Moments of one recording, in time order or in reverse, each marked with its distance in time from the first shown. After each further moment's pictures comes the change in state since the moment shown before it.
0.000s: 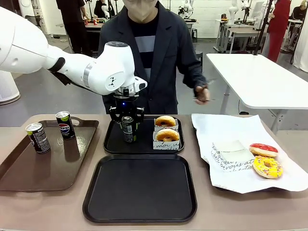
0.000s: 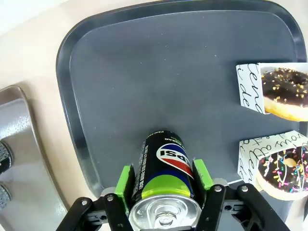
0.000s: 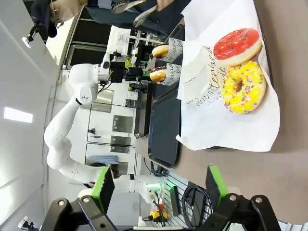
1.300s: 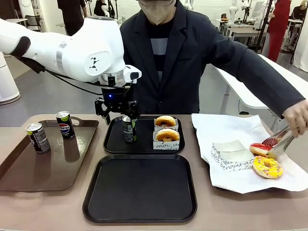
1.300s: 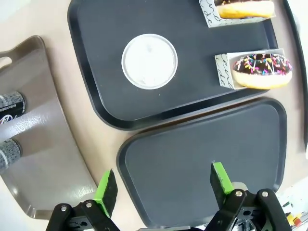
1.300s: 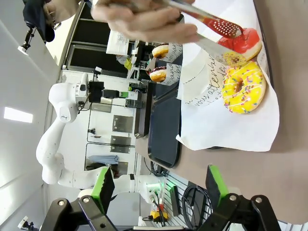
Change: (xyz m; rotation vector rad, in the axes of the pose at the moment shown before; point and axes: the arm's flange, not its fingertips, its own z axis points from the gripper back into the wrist) left arm -0.086 0.010 0.092 -0.022 0.032 -0.121; right arm 0.000 0.000 0.000 0.000 0.000 0.000
